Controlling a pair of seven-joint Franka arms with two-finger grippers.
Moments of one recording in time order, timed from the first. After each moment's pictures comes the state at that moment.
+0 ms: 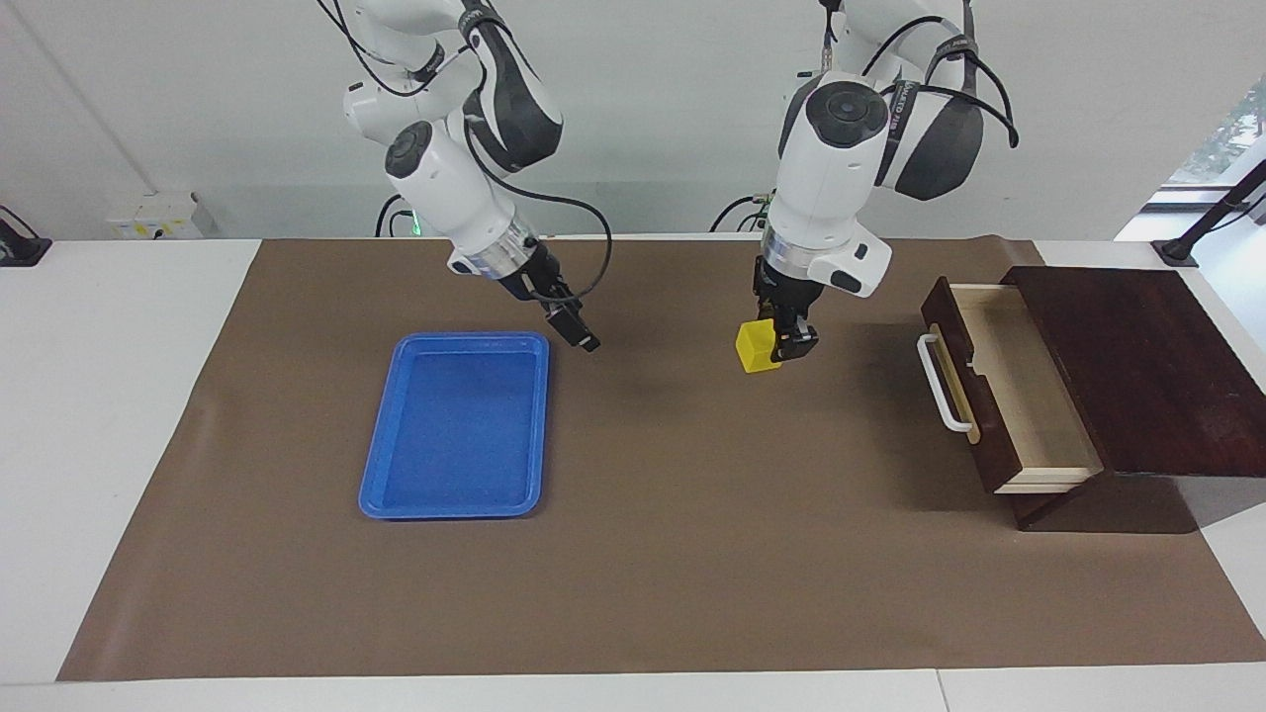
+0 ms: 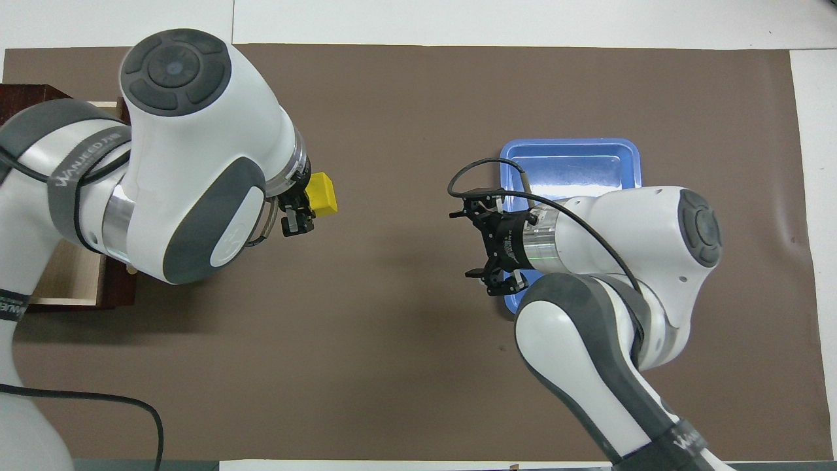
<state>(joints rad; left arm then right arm) -0.37 0.24 -0.17 -1.51 0.04 1.73 -2.22 0.35 0.03 0.10 -2.10 0.71 2.34 1.26</state>
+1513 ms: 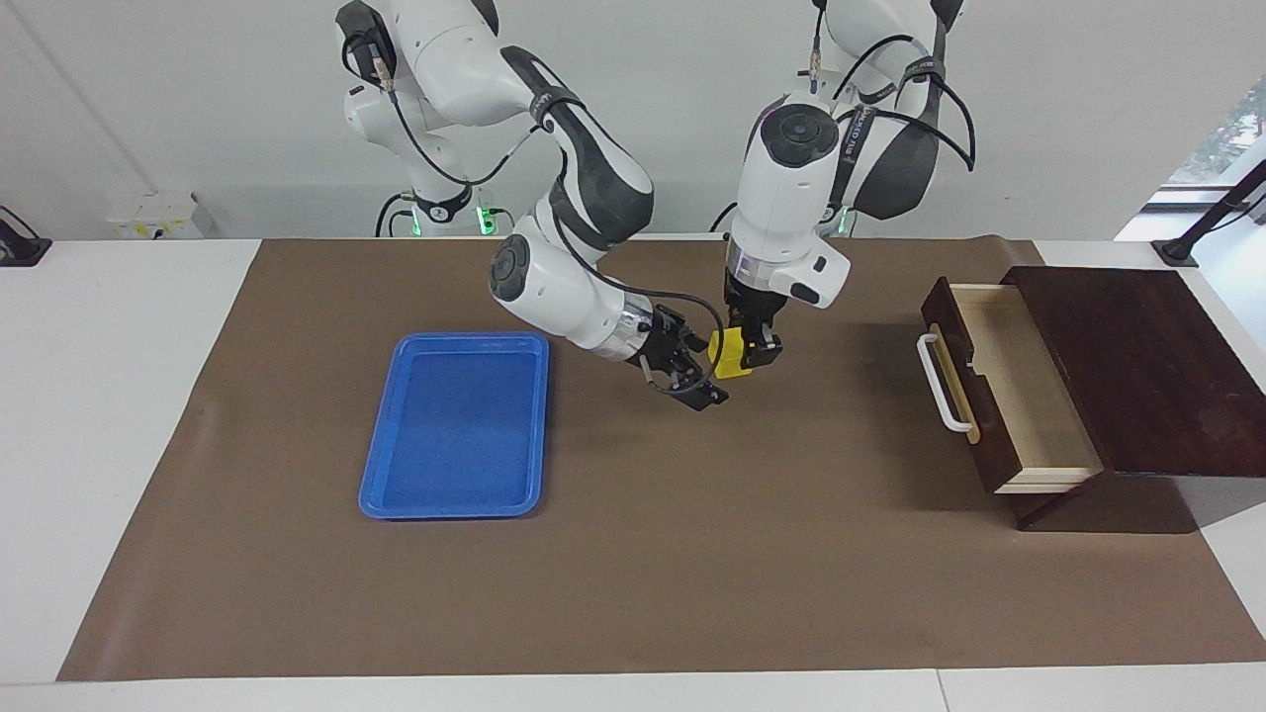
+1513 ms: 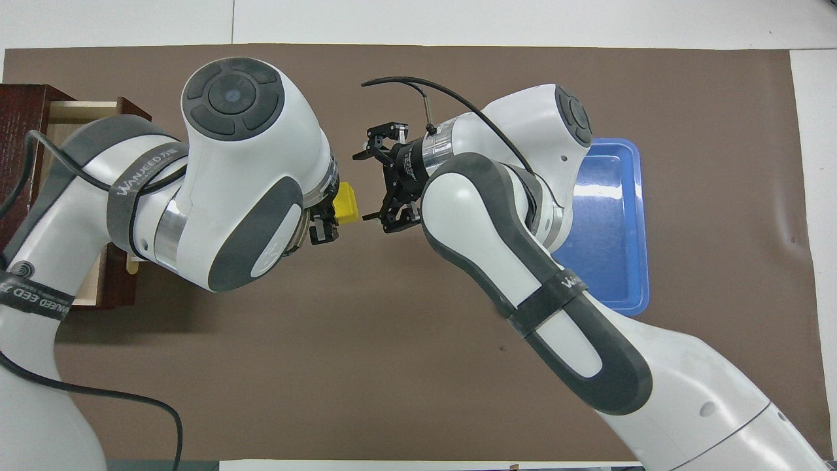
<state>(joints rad) -0.40 0.26 -0.17 -1.54 0.04 1.78 -2.25 0.45 0.49 0.10 -1.52 0.84 2.18 1.43</state>
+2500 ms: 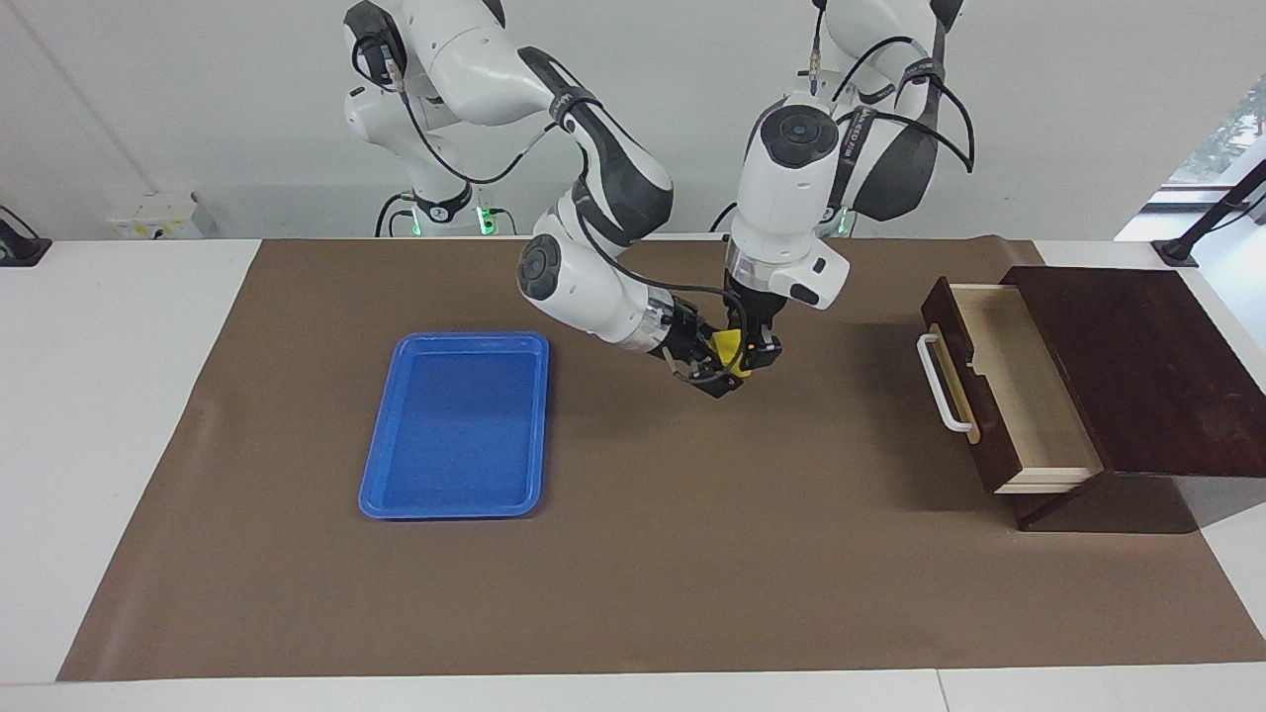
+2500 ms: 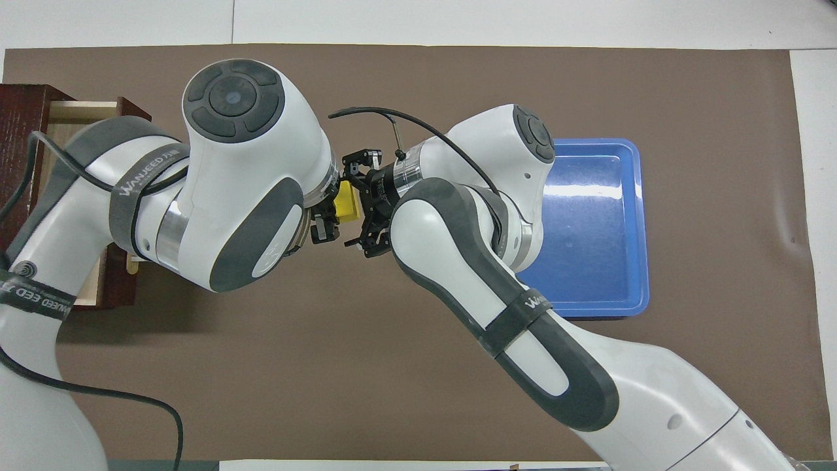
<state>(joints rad) -0.40 0.25 -0.17 -1.55 0.04 1.79 -2.25 0.48 0.49 0.10 -1.53 0.84 2.18 1.43</state>
